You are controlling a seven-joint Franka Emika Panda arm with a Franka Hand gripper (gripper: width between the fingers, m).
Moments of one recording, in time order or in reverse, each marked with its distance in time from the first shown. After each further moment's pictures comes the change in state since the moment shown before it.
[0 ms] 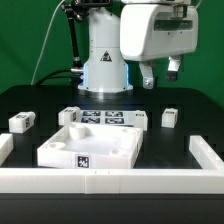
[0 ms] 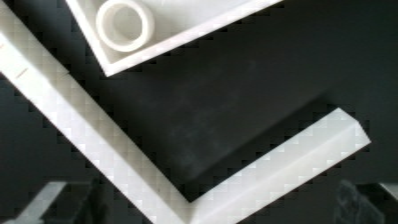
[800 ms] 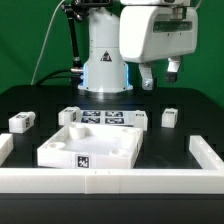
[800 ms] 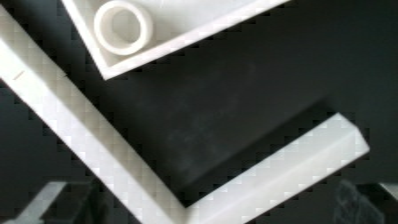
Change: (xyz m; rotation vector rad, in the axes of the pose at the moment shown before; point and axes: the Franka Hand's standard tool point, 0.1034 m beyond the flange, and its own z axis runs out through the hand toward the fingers) arm -0.009 -0.002 0.009 0.005 -0.003 -0.088
